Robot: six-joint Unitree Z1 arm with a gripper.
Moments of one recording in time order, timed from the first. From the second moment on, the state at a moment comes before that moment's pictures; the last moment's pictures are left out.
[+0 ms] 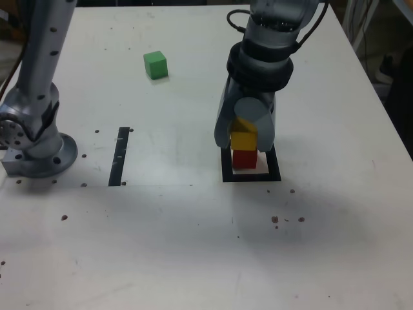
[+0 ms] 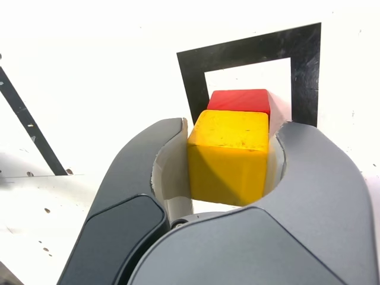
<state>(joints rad) -0.12 2.08 -1.65 1.33 0.07 0.02</state>
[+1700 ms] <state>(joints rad) 0.48 1.70 -1.52 1.44 0.28 0.24</state>
